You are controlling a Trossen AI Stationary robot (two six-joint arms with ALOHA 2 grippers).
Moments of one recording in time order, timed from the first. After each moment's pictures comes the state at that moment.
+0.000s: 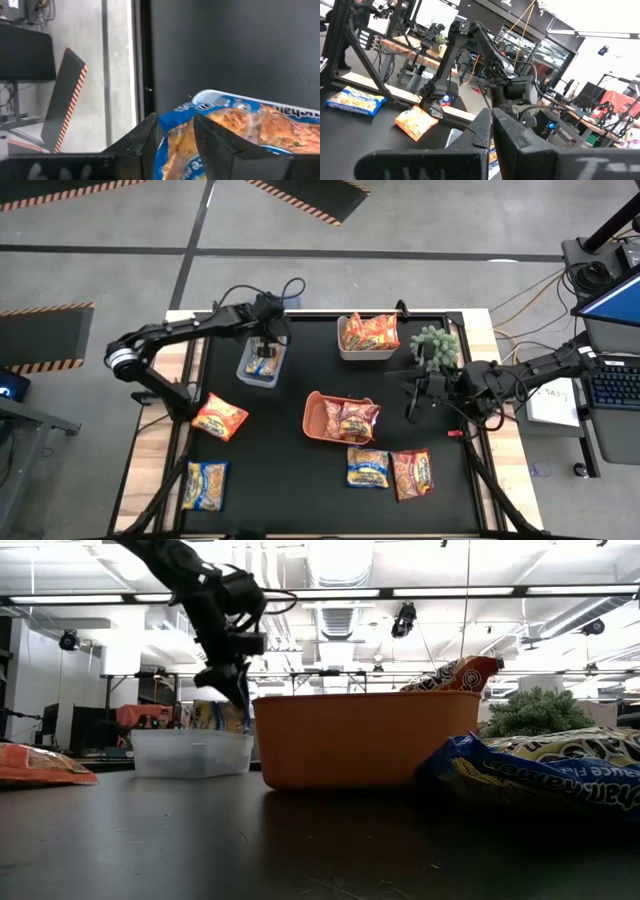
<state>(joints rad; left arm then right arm) 0.57 1.51 1.10 -0.54 -0.27 0.77 0.25 0.83 0.63 0.32 0.40 -0.50</state>
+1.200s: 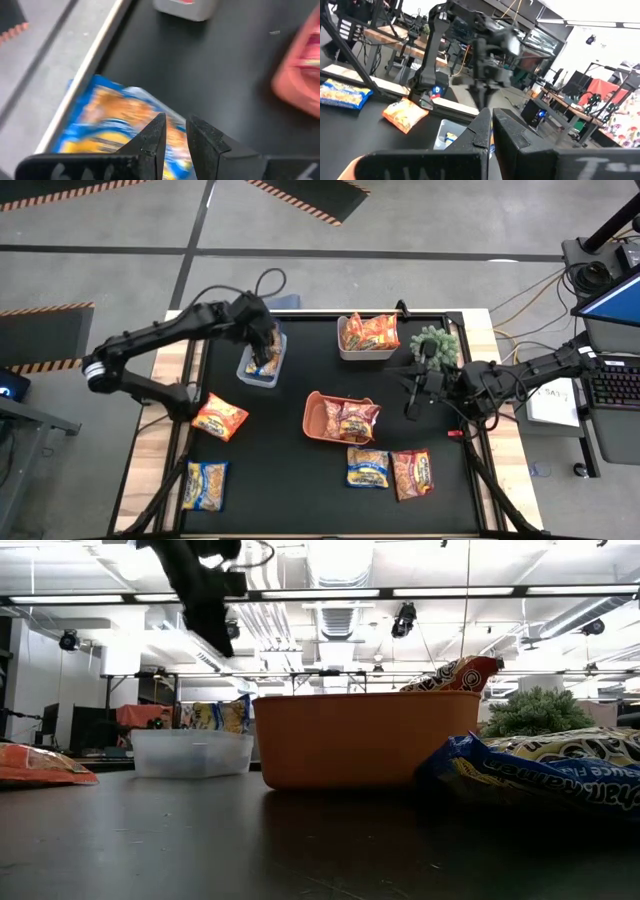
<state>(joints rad) 0.46 1.29 1.22 -0.88 -0.09 0.10 0.25 0.83 0.64 0.29 0.47 -0.48</state>
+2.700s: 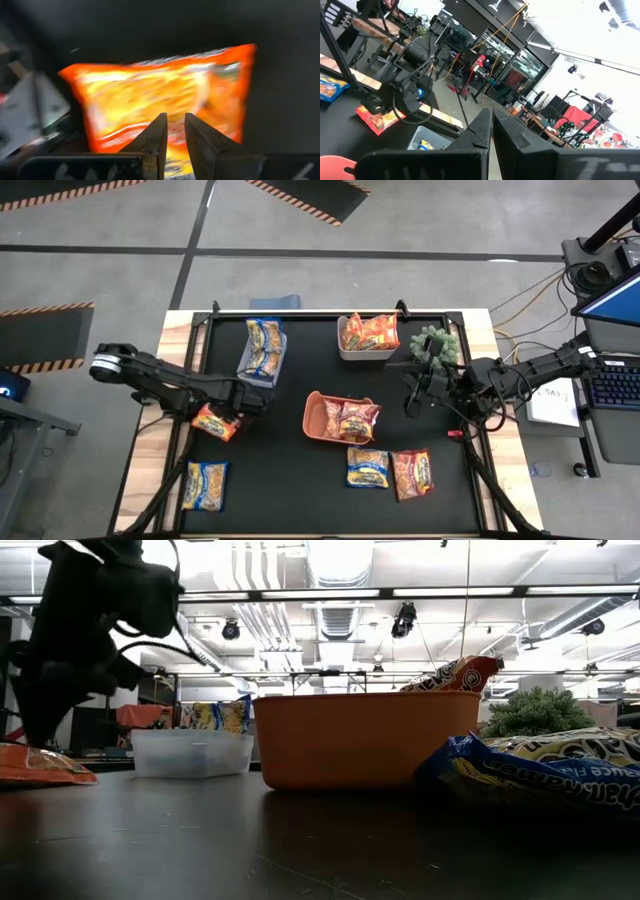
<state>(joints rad) -0.13 1.37 0.76 -1.18 -0.04 -1.11 0.25 0.83 0.66 0.34 0.47 -0.71</state>
